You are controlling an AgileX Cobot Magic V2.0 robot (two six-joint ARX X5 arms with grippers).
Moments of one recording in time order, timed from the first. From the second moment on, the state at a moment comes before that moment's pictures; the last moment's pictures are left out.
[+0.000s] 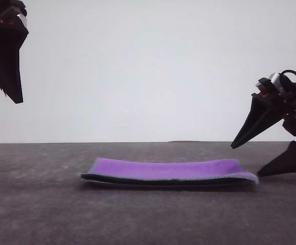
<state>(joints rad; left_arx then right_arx) -0.26 1.32 1.09 -1.05 0.34 0.05 0.05 1.62 0.76 -0.16 -0.82 0.24</state>
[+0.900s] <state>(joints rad) -0.26 1.32 1.09 -1.02 0.34 0.05 0.15 1.70 0.77 0.03 -0.95 0.35</state>
